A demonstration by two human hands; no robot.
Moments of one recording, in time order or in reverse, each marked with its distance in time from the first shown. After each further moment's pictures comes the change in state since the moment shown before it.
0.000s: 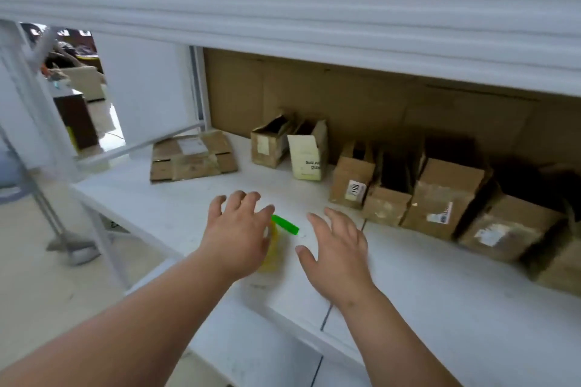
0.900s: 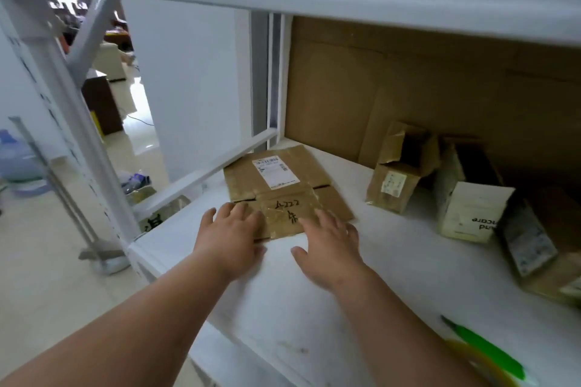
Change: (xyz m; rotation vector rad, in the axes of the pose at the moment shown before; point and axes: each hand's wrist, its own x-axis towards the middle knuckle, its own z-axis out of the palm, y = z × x) left_hand 0.146 -0.330 0.122 -0.041 -0.278 -0.123; right_hand 0.279 -0.217 0.167 -0.118 -0.324 -0.019
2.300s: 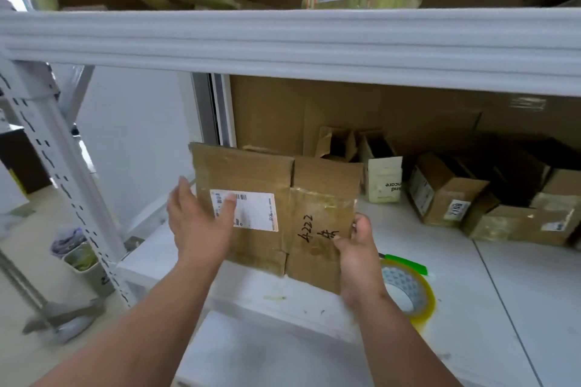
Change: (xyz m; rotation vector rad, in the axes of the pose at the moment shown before) left_hand -0.075 0.022 -0.056 -1.118 0.497 -0.289; right_hand -0.146 0.004 -0.012 1.446 0.594 0.420
